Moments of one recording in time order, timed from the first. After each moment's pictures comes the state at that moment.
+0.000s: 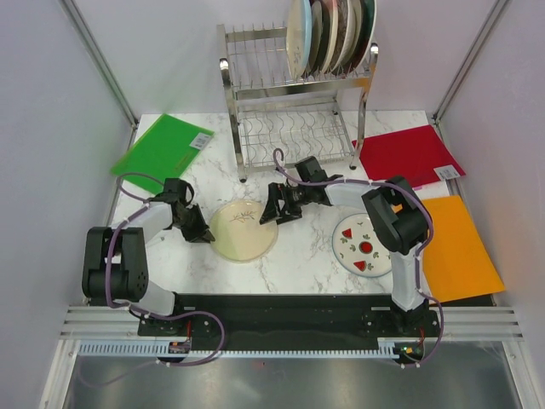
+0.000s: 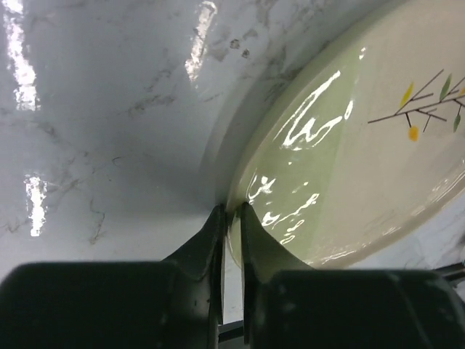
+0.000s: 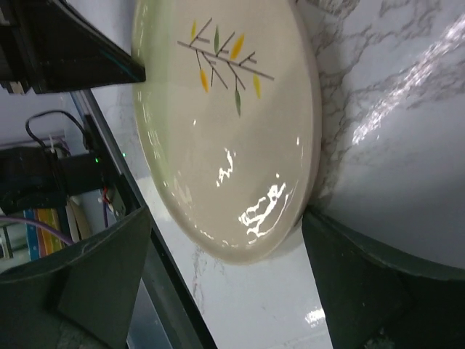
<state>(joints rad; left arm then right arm) -0.04 1.50 0.75 -0.53 0.27 -0.45 0.56 2.05 1.25 -0.10 -0.78 0.46</state>
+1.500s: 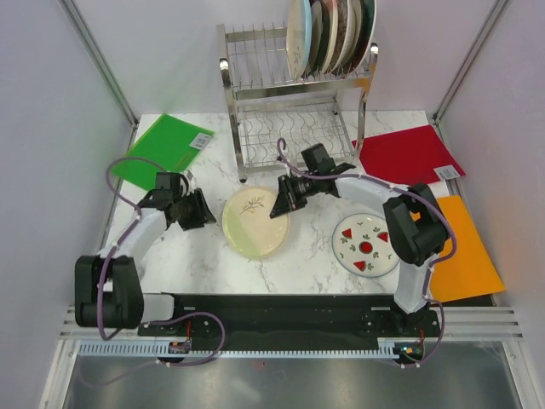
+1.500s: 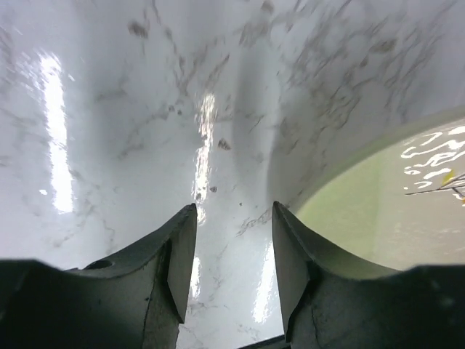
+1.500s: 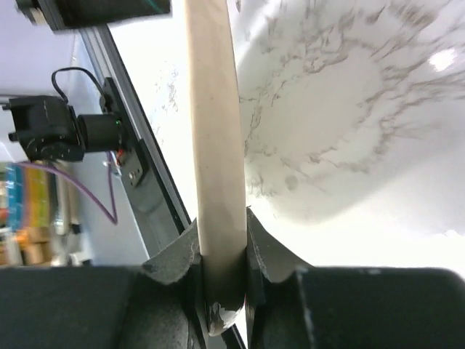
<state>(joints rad) -0.04 1.37 0.75 -0.46 0.30 -0.35 0.55 1.93 1.26 -0.20 -0.86 0.36</state>
